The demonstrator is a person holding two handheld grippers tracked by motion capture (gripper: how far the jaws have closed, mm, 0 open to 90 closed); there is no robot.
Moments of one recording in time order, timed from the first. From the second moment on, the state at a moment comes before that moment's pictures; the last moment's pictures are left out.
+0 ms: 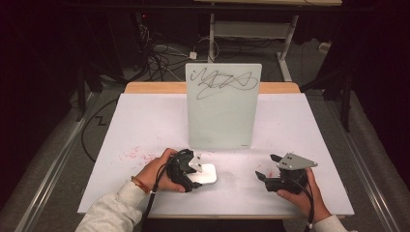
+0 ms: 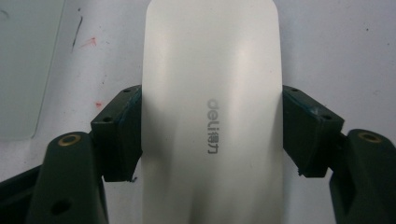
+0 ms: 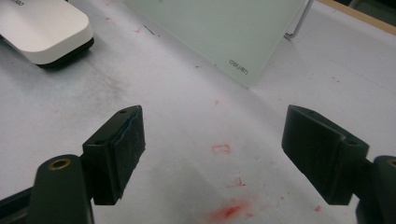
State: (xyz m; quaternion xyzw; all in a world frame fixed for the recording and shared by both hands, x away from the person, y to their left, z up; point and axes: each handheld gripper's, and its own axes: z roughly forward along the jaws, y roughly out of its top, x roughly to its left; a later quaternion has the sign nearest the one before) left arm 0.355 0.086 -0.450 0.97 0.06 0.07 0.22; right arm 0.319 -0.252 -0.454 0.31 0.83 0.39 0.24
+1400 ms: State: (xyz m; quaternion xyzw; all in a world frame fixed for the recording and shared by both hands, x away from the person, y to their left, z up) left arm 0.353 0.129 -0.416 0.86 0.21 0.24 0.40; right arm 0.319 -0.258 -0.441 0.31 0.79 0.43 0.30
